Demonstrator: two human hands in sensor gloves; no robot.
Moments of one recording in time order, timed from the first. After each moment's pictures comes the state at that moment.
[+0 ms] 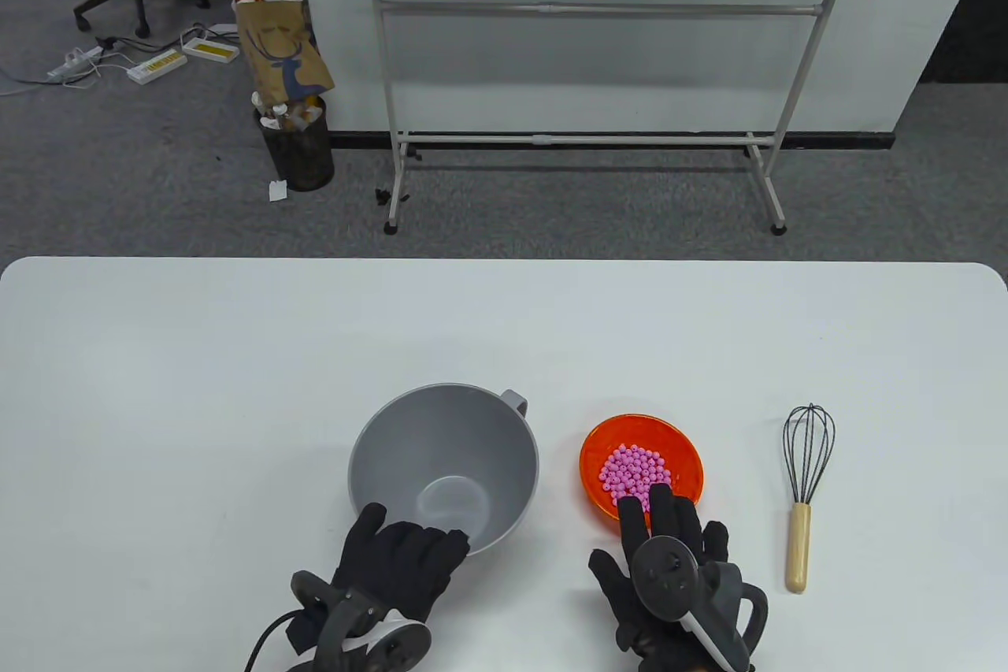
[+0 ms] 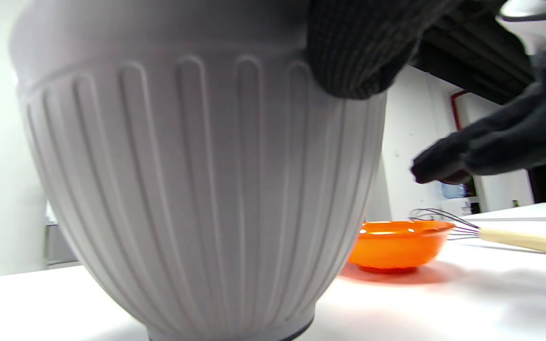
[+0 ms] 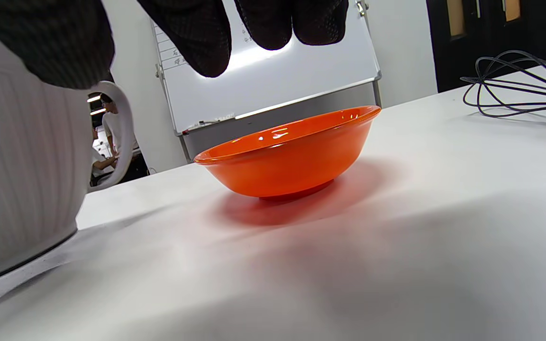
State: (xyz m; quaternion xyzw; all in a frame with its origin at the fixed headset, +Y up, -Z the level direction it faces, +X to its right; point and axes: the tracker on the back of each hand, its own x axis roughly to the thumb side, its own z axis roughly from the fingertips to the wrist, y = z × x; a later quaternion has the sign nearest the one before) left_hand -0.151 -0.698 -0.227 0.21 -0.29 0.01 0.94; right_hand 0.145 -0.715 -0.253 -0.03 -0.04 0.99 0.16
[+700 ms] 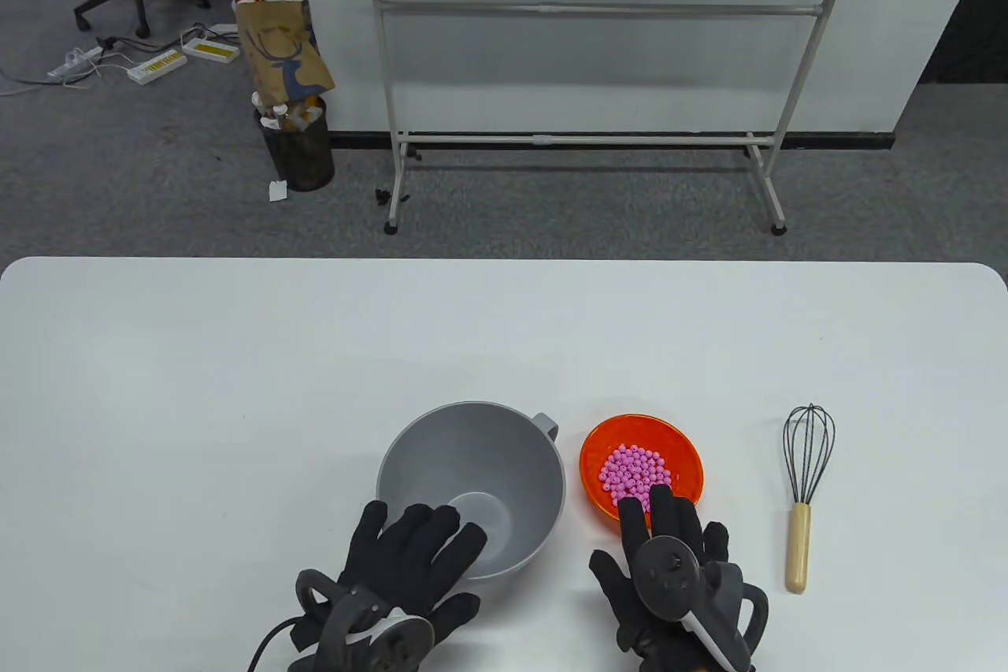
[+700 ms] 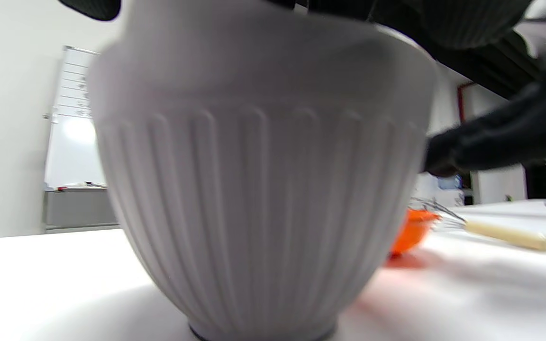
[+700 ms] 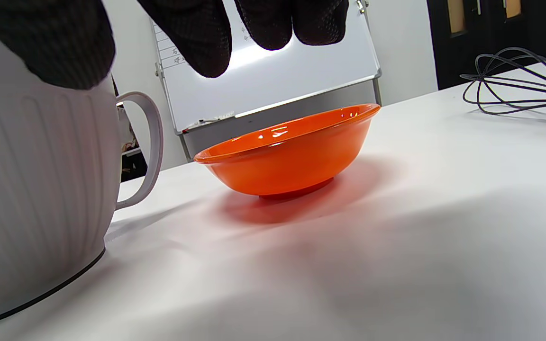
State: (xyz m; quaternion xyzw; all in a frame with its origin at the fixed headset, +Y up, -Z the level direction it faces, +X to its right) left_hand -0.166 -0.687 -0.234 0.17 -0.26 0.04 0.95; right_hand 0.144 -0.716 -0.253 -0.03 -0.03 0.99 0.16
